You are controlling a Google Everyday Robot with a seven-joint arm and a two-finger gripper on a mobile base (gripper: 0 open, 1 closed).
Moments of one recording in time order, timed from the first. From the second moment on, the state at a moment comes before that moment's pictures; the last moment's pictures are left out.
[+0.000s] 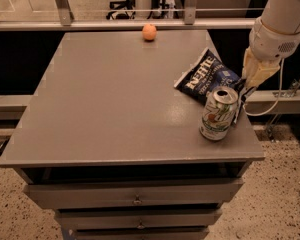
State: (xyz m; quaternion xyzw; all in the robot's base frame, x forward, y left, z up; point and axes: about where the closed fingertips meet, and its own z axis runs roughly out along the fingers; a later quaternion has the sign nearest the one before) arm 0.562 -0.272 0.900 -0.74 0.66 -0.04 0.06
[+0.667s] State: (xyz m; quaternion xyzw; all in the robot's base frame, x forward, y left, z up) arm 0.547 -0.270 0.895 -0.75 0.66 -0.02 0.05
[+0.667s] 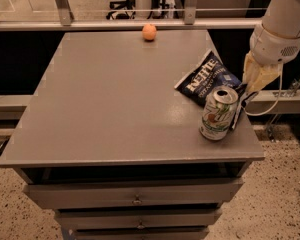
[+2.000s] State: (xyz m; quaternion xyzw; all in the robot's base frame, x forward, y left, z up) arm 0.555 -0.268 0.893 -0.76 0.65 -0.03 0.04
